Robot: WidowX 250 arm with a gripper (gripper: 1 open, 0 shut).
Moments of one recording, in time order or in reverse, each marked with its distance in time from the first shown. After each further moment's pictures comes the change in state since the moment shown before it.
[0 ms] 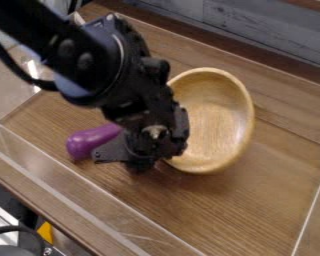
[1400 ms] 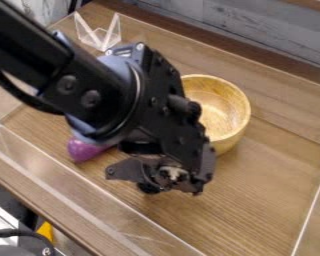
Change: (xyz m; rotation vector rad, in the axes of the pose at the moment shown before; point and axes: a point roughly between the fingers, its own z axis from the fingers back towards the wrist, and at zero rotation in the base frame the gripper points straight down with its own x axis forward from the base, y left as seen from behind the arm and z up) arm -0.022 -0.011 0.020 0.020 -0.072 -0.113
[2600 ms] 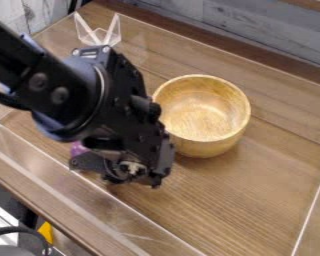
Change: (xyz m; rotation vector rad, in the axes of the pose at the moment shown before) arm 0.012 0.046 -0.021 0.103 -0.015 0.019
